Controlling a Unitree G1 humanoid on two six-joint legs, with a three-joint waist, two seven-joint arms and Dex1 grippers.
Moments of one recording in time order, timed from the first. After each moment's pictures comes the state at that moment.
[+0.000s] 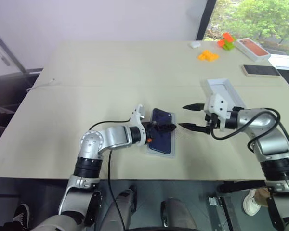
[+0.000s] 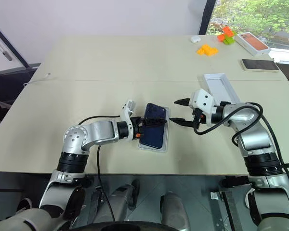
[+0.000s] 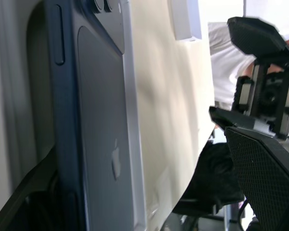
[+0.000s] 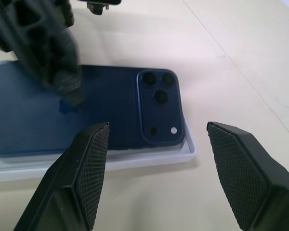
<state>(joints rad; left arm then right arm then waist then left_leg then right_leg) -0.55 0.13 -0.01 0.05 -1.64 1.18 0.45 -0.47 -0.74 0.04 0.05 0.26 0.17 1.13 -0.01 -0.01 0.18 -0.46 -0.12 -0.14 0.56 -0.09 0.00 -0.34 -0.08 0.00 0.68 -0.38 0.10</state>
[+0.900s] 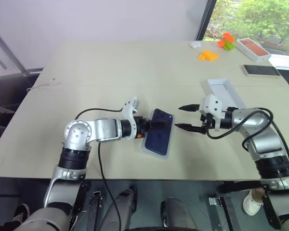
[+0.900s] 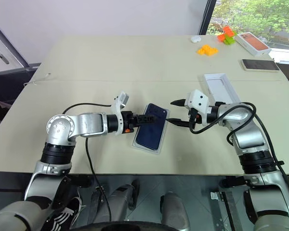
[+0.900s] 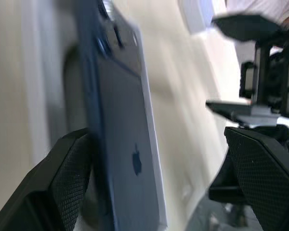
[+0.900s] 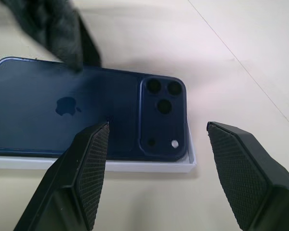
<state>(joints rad) -0.64 0.31 -0.02 0.02 -1.66 1.24 0.42 -0.49 -0.71 0.07 0.08 0.24 0.16 1.14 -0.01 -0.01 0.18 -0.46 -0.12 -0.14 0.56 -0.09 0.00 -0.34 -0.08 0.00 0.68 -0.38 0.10</state>
